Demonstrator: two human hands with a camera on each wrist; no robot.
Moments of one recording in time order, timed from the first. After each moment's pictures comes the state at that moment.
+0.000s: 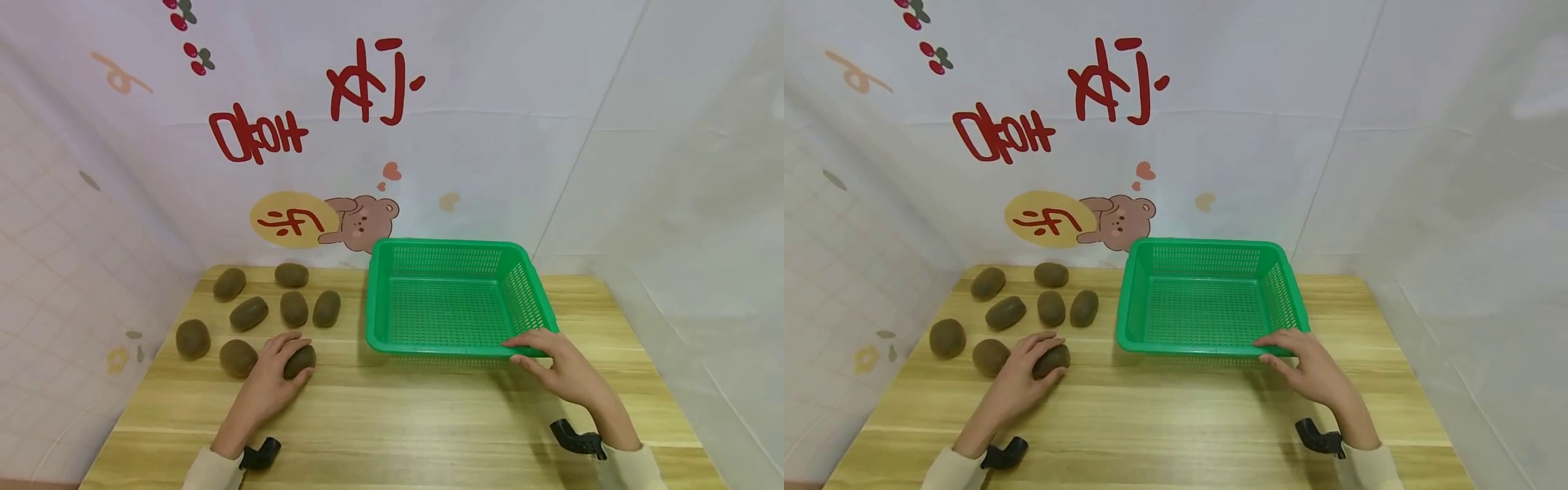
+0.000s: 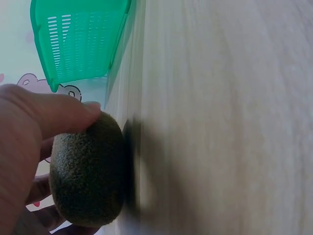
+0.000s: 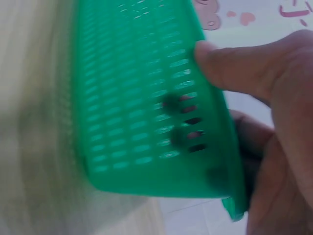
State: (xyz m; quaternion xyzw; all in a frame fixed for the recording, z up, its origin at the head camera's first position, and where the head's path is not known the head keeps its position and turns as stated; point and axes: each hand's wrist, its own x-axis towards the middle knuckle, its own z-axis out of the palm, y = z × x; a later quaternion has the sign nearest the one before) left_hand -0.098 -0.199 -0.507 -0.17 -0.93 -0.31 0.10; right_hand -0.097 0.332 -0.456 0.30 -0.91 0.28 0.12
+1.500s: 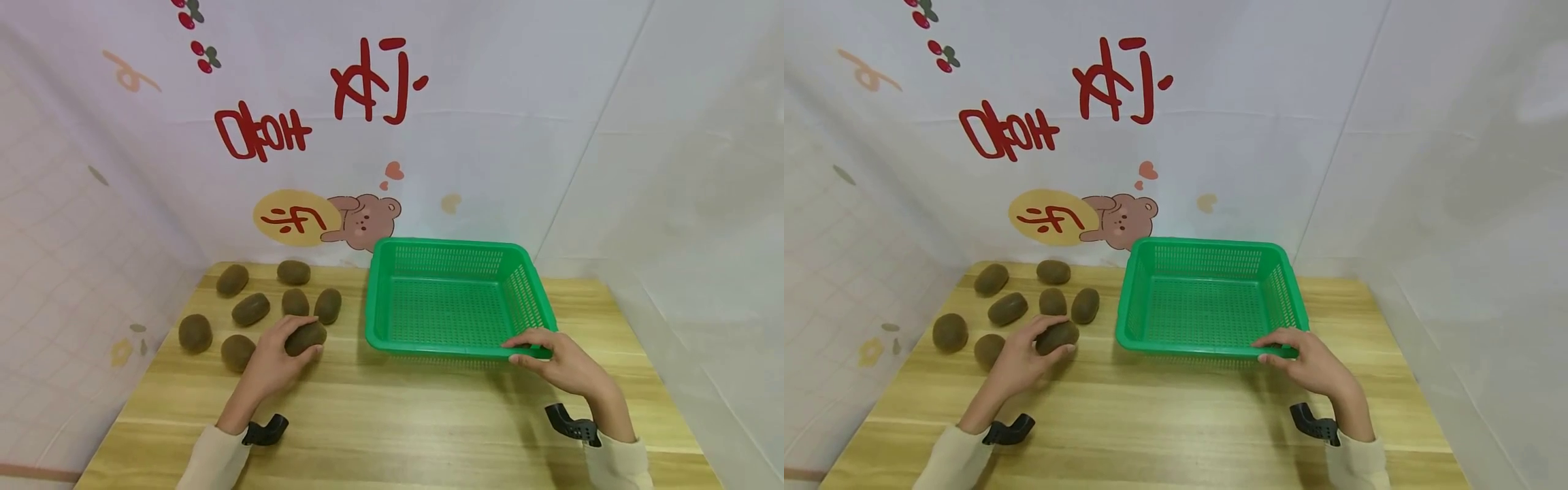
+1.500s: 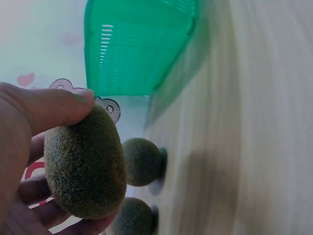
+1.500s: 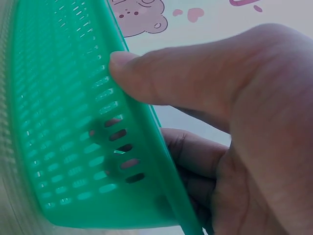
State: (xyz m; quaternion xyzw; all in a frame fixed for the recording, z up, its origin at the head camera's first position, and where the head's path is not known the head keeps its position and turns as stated) left_hand -0.116 -0.187 -0.479 -0.17 -0.90 -0.37 0.12; right_hand -0.100 0.334 -0.438 0.20 -0.93 0.31 -0.02
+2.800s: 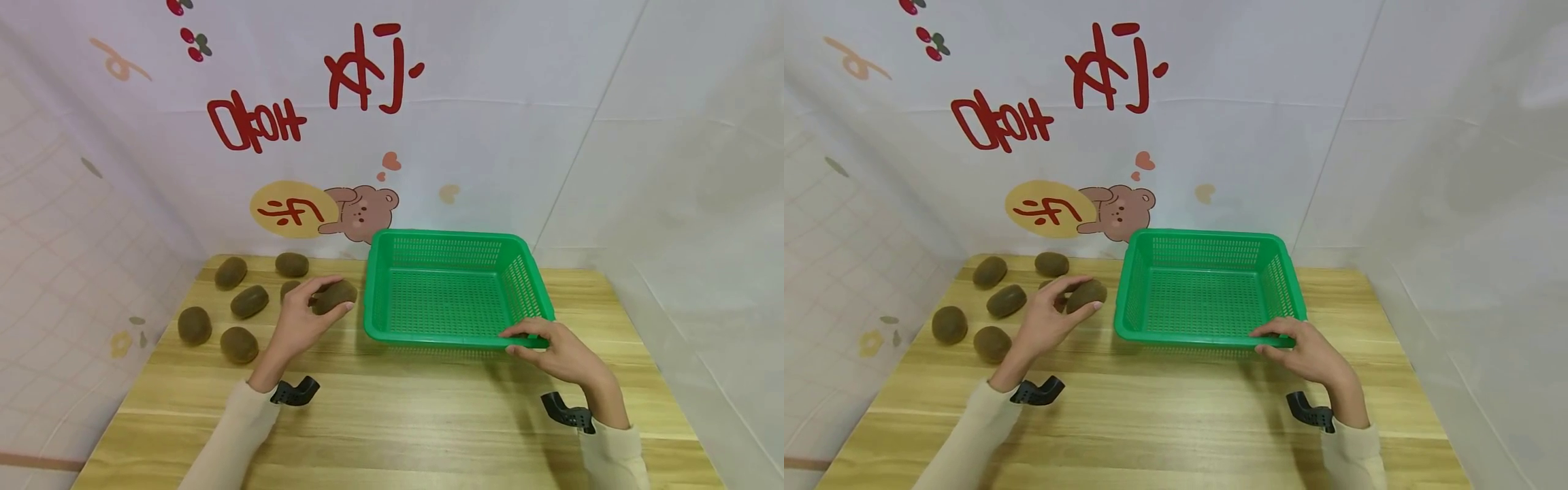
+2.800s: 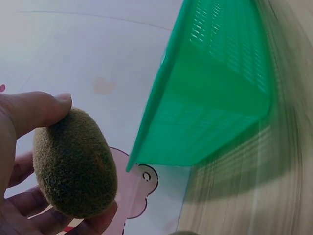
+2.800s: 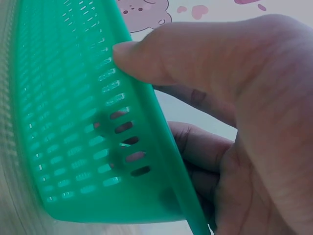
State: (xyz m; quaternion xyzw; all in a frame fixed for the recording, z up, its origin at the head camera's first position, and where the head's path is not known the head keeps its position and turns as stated) left_hand -0.148 -0.134 -0.429 -0.15 -0.84 -0.51 0.09; right_hand -0.102 0.332 -0.438 0.22 -0.92 0.32 0.00
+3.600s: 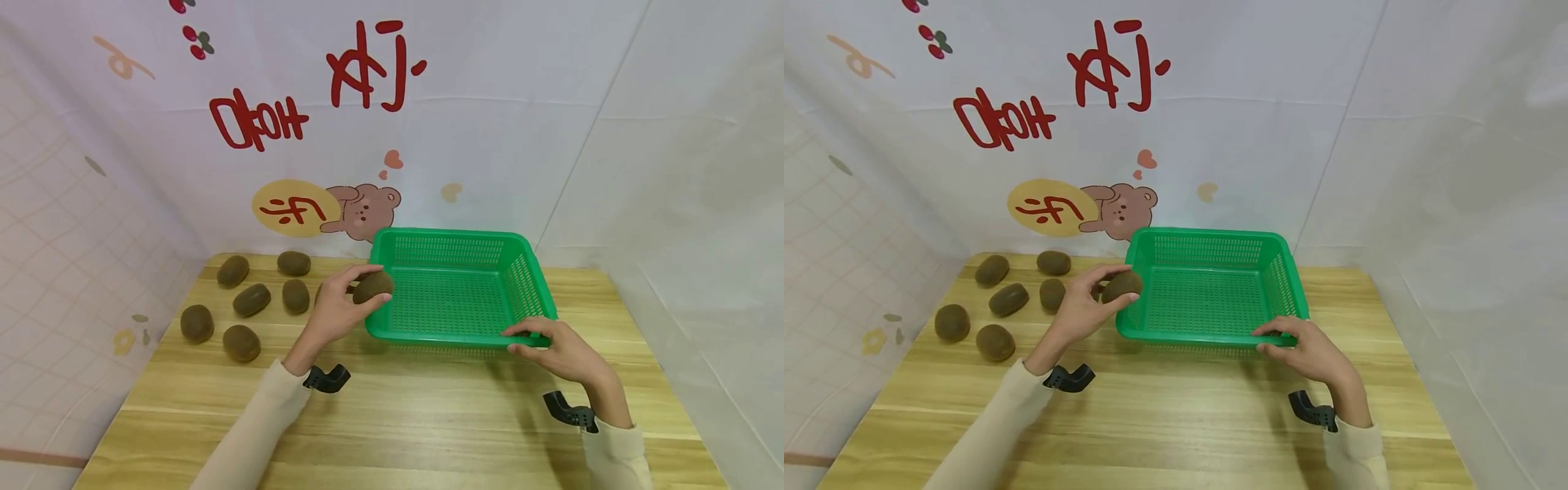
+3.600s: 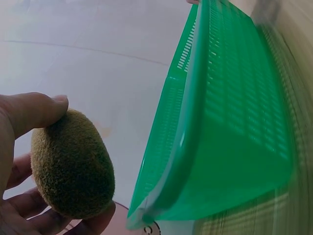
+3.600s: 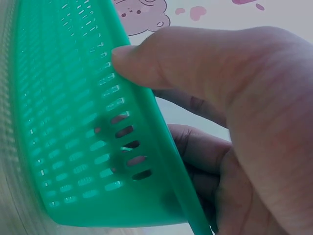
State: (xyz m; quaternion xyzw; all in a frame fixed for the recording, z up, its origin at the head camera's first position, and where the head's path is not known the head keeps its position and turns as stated) left_hand -0.163 -0.085 -0.416 -0.23 -0.82 -0.52 0.09; right_hand -0.105 0.335 -0.441 0.22 -0.92 0.32 -0.01
